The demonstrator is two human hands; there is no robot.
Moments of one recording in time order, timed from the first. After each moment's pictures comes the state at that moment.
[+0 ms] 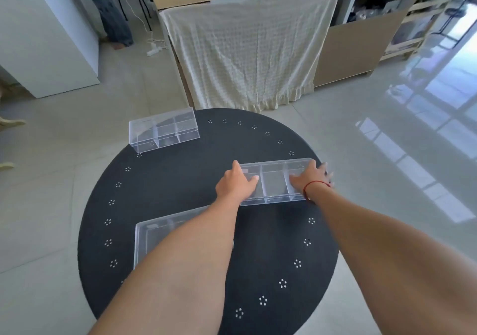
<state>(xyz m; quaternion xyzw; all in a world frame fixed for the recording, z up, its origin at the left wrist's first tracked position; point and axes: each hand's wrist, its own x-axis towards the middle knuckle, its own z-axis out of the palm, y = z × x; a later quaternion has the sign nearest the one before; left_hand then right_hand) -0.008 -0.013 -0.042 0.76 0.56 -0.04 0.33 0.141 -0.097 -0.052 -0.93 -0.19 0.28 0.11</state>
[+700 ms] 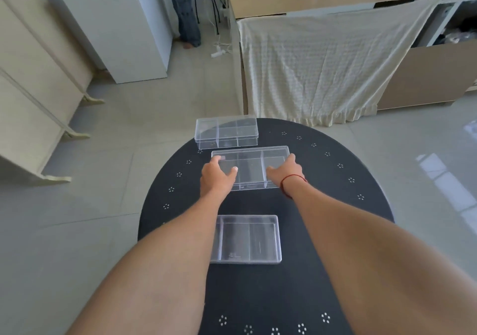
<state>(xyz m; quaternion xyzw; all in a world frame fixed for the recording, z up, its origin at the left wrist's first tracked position) -0.134 0.064 -0.022 0.61 0.68 0.21 0.34 0.021 0.027 -0.015 -0.85 -0.29 0.38 0.22</state>
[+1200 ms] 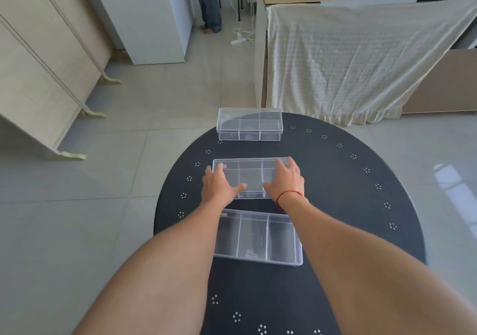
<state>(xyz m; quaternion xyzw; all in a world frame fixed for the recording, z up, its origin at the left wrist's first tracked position) -0.191 0.072 -0.063 0.63 0.71 0.09 0.32 -0.038 0.037 -0.052 -0.83 -0.49 0.24 0.10</state>
